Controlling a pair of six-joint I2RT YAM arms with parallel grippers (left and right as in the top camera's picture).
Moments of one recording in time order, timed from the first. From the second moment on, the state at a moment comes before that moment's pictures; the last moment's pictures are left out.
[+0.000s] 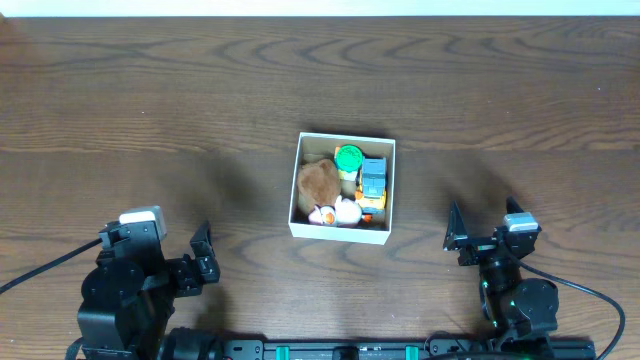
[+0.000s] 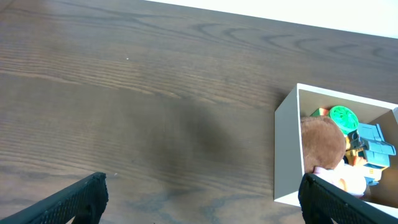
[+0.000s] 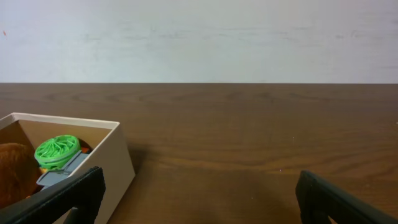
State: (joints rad) left arm -0.12 0.42 0.89 -1.03 -0.10 -0.20; right arm 0.13 0.01 0.01 -0.07 0.01 0.10
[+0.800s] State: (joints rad) left arm -0.12 0.42 0.89 -1.03 -0.10 -0.20; right arm 0.08 0.01 0.01 -0.07 0.01 0.07
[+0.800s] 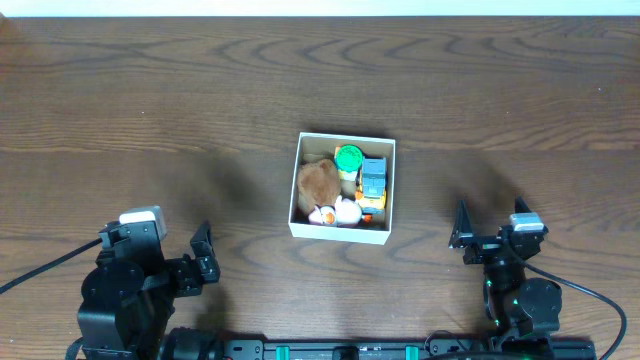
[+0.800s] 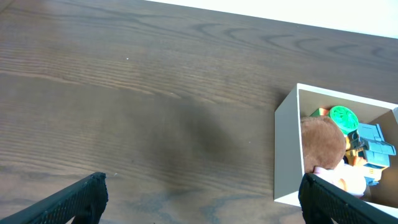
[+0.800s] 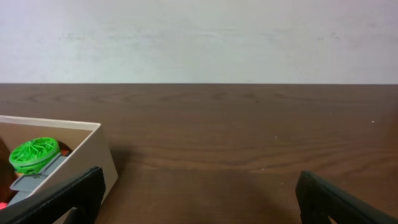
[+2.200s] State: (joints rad) left arm -0.12 0.42 0.89 -1.03 -0.10 -0.20; right arm 0.08 0.01 0.01 -0.07 0.01 -0.03
